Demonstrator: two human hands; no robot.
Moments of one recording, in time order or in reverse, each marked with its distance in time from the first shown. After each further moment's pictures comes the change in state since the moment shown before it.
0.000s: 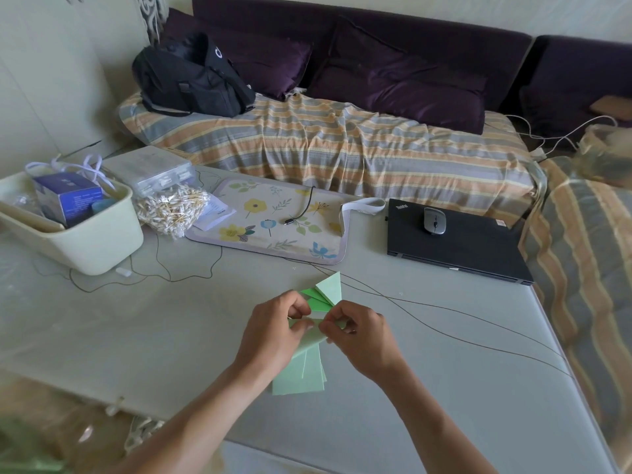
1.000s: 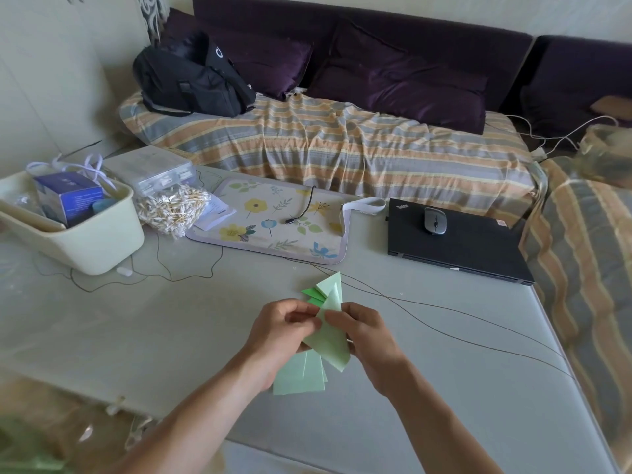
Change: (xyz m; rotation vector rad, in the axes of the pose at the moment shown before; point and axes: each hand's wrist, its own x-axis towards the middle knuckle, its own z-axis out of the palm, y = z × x) left_hand -0.005 0.017 -0.002 -0.647 -0.164 -0.386; right_hand -0.003 -0.010 -0.005 0.670 -0.177 0.345
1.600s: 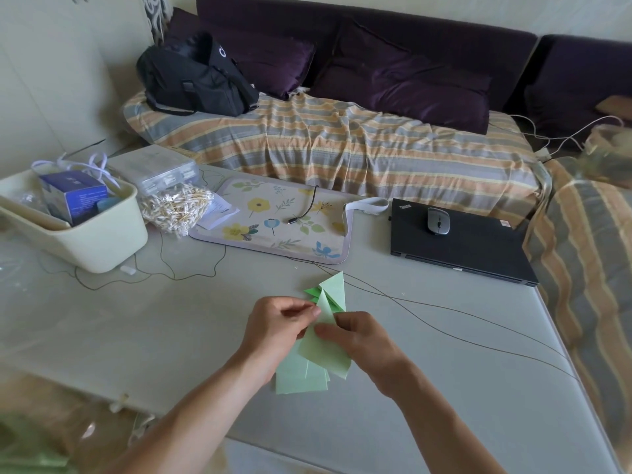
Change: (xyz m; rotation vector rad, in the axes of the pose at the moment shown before) left_hand 0.009 -0.004 -0.007 0.060 0.112 0.083; right_hand -0.001 0.003 0.000 -0.181 -0.168 -0.014
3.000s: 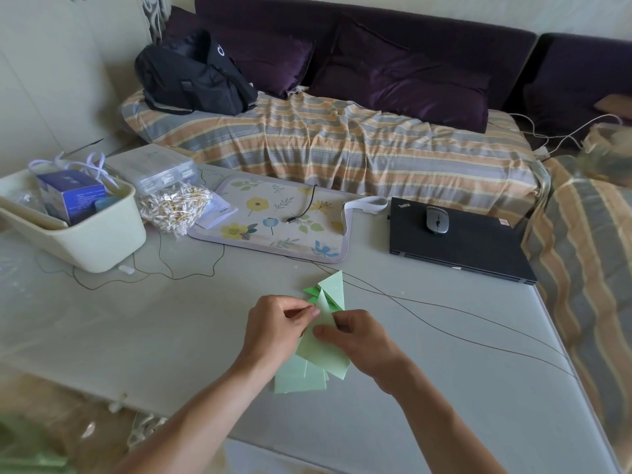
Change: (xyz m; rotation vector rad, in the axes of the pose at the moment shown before) left_hand 0.002 -0.003 0.002 0.266 0.062 0.179; right_hand -0.001 -0.002 0.000 -0.106 0.040 0.009
